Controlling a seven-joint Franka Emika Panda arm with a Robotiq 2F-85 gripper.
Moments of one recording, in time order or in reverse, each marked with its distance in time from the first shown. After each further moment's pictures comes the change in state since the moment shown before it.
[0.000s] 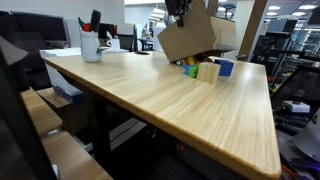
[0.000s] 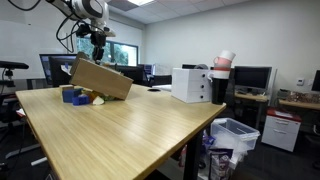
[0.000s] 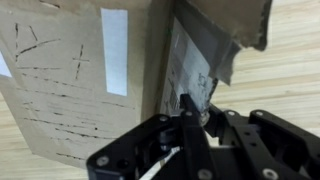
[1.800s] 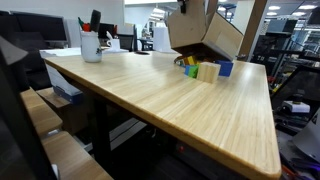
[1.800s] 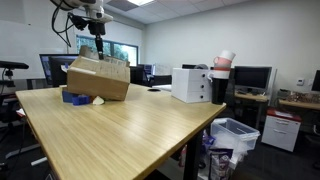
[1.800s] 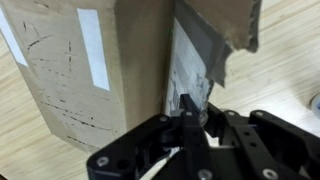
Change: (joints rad) arm 0.011 -0.203 -0.072 -0.173 -0.005 0.211 0.286
